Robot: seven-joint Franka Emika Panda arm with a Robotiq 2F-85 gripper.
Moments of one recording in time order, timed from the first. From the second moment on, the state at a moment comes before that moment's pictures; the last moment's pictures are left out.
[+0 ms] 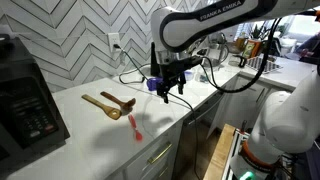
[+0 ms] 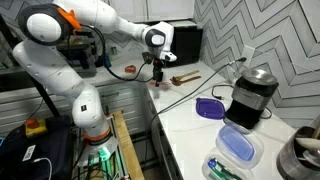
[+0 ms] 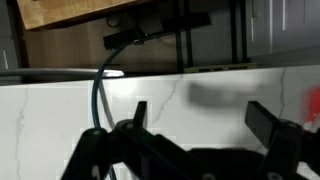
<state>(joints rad) 0.02 -0.34 0.17 -2.33 0.06 1.77 0.37</state>
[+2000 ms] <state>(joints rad) 0.02 -0.27 0.12 -2.10 0.30 1.74 0.48</state>
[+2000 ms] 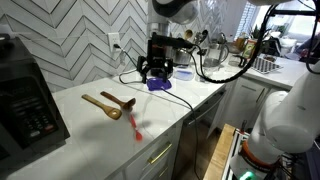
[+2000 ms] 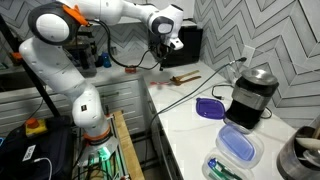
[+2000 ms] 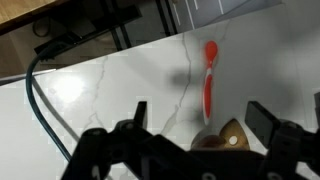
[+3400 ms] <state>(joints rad) 0.02 0.03 0.13 -1.87 0.02 2.05 0.33</state>
